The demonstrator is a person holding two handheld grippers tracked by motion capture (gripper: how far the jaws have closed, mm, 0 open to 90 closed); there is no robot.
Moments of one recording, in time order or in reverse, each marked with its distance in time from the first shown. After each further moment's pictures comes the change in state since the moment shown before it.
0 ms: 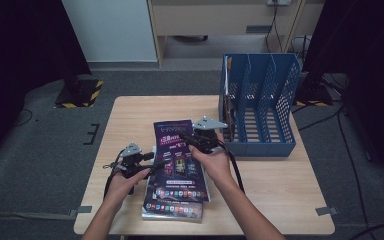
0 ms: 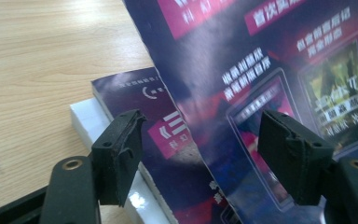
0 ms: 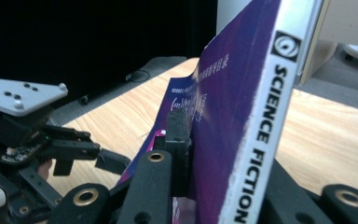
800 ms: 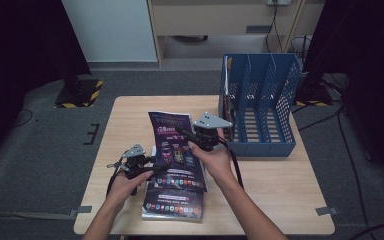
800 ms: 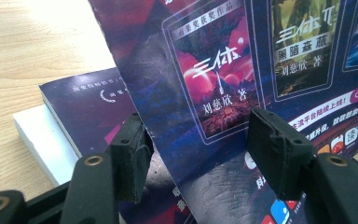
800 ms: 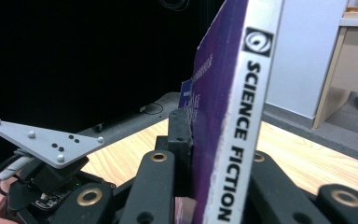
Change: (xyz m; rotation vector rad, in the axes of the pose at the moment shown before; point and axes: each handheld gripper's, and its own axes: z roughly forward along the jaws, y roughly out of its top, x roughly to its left) left arm -0.006 0.001 0.006 0.009 -0.103 0.018; right arm 0.006 0.019 -0.012 -0.154 0.073 -0.047
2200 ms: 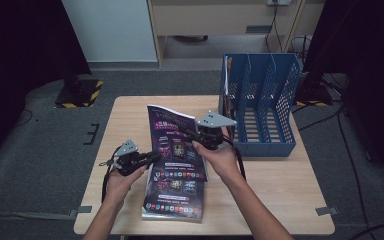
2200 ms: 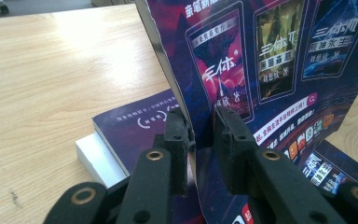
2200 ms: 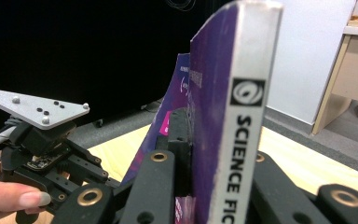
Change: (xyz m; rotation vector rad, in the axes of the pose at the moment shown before) left arm 0.001 0.015 -0.024 -0.071 0.088 0.073; right arm -0.006 0.007 -0.011 0.005 0.020 -0.050
